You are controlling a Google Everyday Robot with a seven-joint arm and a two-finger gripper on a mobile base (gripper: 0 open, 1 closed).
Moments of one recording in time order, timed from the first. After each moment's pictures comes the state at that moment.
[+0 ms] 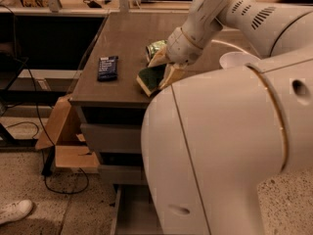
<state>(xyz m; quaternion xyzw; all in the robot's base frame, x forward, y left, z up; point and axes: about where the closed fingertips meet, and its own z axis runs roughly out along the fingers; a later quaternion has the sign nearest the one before) 0.633 -0.014 0.841 -0.81 0.50 0.18 0.26</state>
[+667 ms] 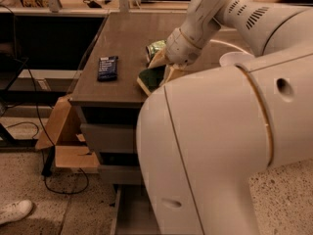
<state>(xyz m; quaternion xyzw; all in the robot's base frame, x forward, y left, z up) 0.636 -0.012 0.834 -0.81 0.50 0.18 0.25</state>
